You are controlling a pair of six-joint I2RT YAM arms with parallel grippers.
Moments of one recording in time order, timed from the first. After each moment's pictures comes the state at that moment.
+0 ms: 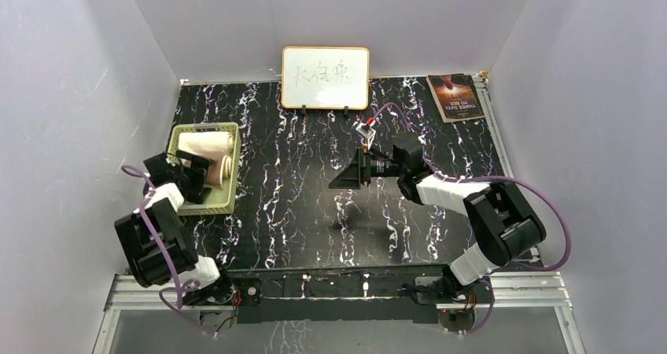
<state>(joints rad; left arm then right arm) 0.48 1.44 0.62 -0.02 0.35 -0.90 0.47 1.54 0.69 0.72 -1.01 0.79</state>
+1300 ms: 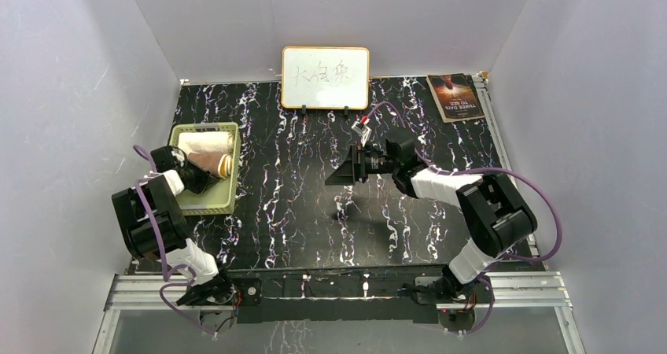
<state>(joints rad) 0.44 1.61 0.74 -0.12 0.34 -0.60 0.48 1.60 0.76 0.59 -0.97 0.73</state>
